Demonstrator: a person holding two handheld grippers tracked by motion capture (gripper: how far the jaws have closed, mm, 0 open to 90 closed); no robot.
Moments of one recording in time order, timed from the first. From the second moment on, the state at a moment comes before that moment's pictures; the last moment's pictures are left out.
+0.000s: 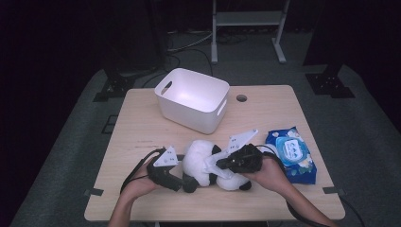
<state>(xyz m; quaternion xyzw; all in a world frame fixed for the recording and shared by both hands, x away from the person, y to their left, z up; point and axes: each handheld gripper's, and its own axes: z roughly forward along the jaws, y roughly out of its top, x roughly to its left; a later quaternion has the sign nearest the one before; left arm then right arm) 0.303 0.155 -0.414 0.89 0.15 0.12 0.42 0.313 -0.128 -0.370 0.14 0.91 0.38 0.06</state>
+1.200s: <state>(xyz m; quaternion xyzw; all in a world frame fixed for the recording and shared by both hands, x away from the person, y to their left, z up) 0.303 0.153 -0.414 0.89 0.15 0.12 0.41 0.299 -0.145 -0.379 0.14 0.91 0.40 0.04</state>
